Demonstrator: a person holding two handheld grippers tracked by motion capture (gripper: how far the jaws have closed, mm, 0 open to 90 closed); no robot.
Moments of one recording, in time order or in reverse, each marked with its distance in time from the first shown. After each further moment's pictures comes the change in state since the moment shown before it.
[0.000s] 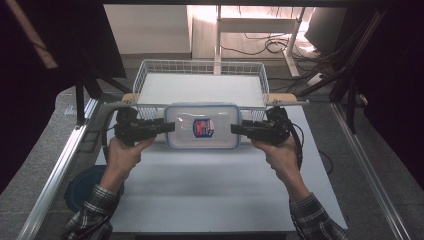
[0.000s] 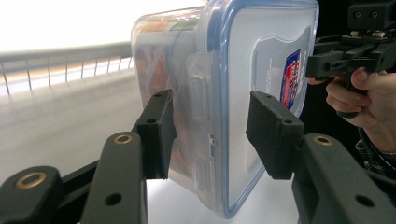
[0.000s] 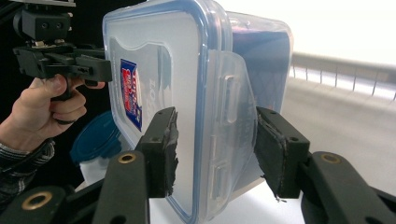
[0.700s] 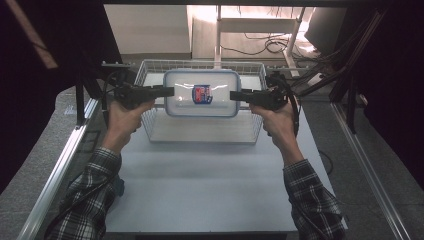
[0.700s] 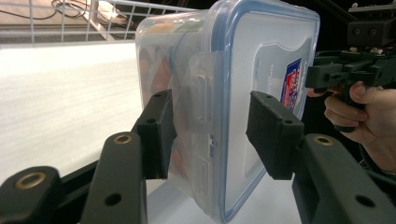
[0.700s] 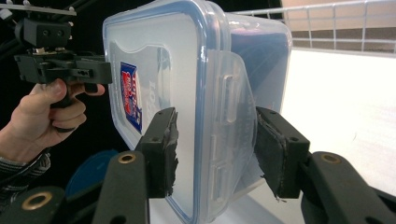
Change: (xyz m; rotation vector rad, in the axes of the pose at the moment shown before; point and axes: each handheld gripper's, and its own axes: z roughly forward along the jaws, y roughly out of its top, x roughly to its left) left arm 0.023 0.077 0.007 -0.031 0.026 -0.012; right arm -0.025 0.070 0.013 -0.059 0.008 0.013
